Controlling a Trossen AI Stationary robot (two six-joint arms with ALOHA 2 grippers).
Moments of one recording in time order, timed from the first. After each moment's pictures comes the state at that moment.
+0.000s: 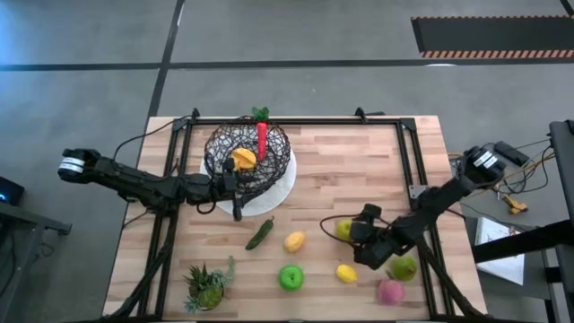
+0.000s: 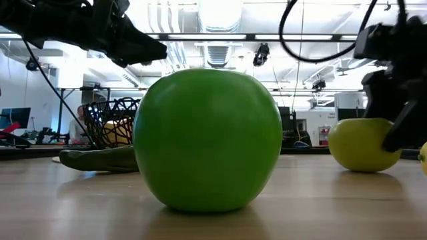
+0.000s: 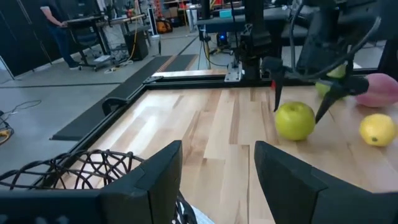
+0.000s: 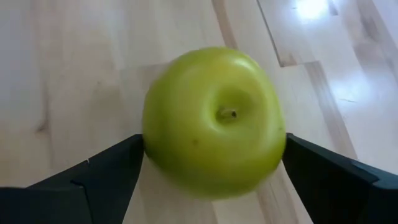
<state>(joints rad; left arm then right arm) -0.12 1.02 0.38 0.51 -0.35 0.06 0.65 1.50 0.71 -0.51 0.52 0.77</state>
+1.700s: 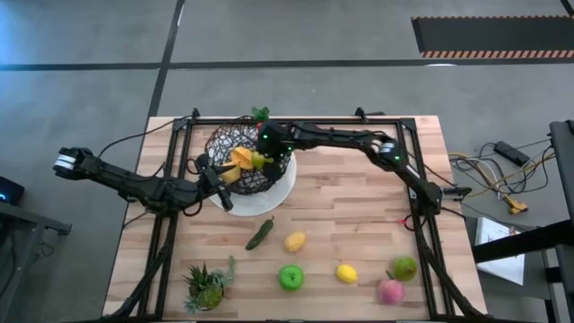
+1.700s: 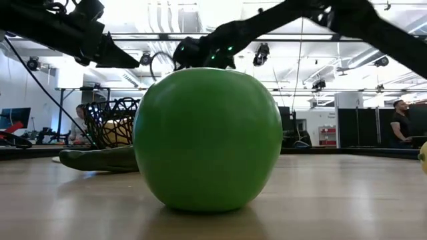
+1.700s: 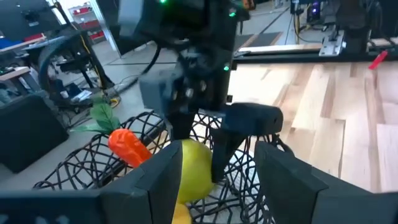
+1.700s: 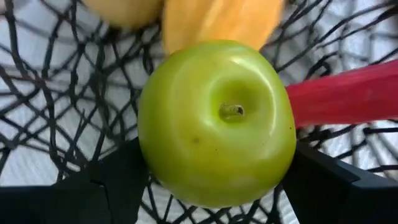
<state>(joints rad) -0.25 0.76 0.32 0.20 -0.84 0.01 -0.31 2.35 2.07 -0.69 -0.13 -0.16</state>
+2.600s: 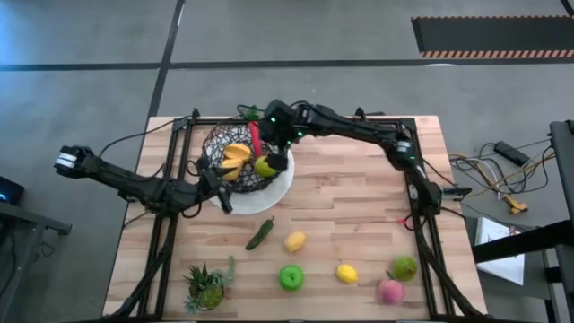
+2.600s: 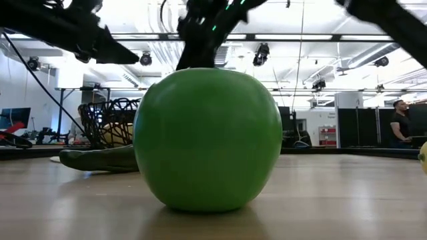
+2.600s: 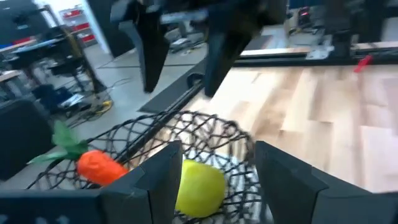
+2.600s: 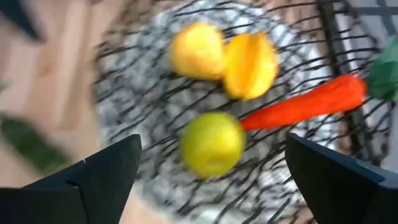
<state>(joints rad) -0.29 0.76 0.34 0.20 -0.83 0.01 -0.29 2.19 2.20 -0.90 -0.19 -0.22</state>
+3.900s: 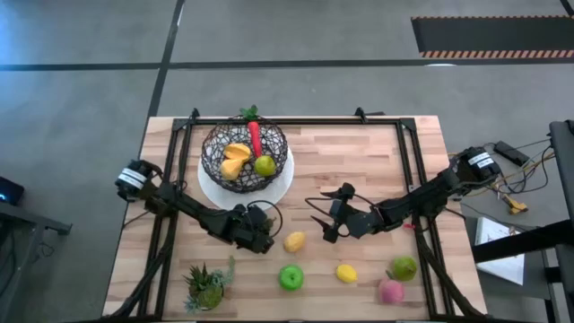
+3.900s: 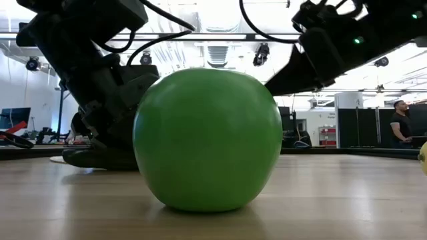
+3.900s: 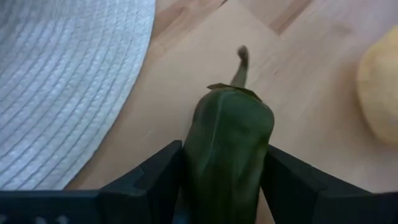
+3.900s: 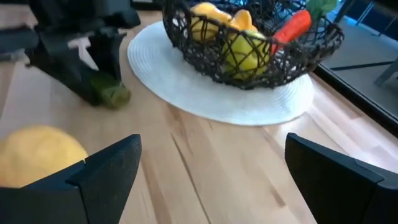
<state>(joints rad) -0.39 1.73 0.84 -0.21 -0.48 -1.09 0.38 1.53 0.60 0.38 0.75 0.22</state>
